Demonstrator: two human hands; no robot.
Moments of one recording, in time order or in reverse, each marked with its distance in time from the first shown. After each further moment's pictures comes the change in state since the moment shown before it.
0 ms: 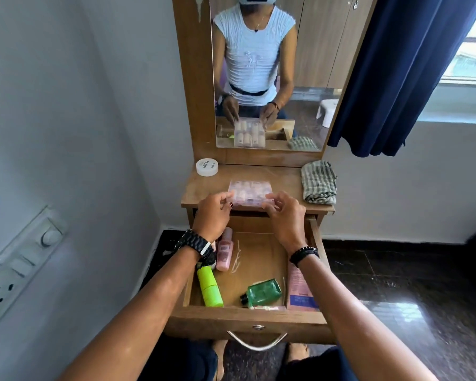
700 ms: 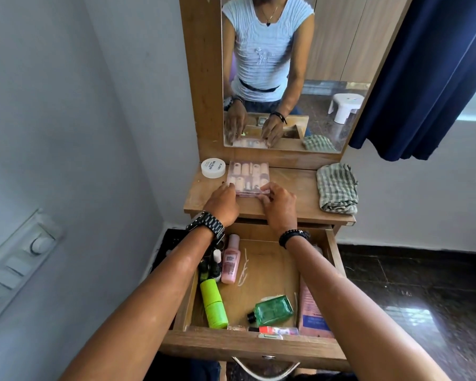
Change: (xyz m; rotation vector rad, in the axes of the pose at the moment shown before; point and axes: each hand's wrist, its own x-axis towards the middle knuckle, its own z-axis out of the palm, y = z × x) left_hand 0.070 -0.020 0.019 0.465 -0.244 -0.045; right_hand 0.059 0.019 0.057 -0.183 -0.083 -0.091
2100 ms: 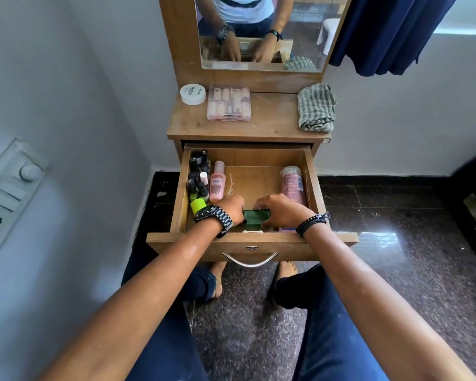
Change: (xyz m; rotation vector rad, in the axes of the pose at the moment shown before) left_hand -0.126 0.008 0.096 0.146 -0.428 0.021; right_hand -0.138 0.055 -0.055 -0.457 -0.898 -0.047
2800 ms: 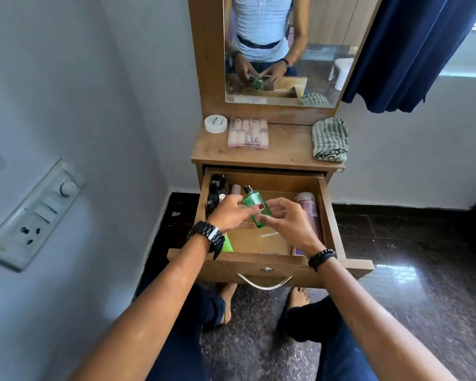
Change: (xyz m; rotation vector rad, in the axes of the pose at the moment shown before) left_hand -0.025 -0.020 -0.043 -1.052 0.068 -0.006; right_hand -0.013 -0.038 -0.004 0.731 0.501 0.003
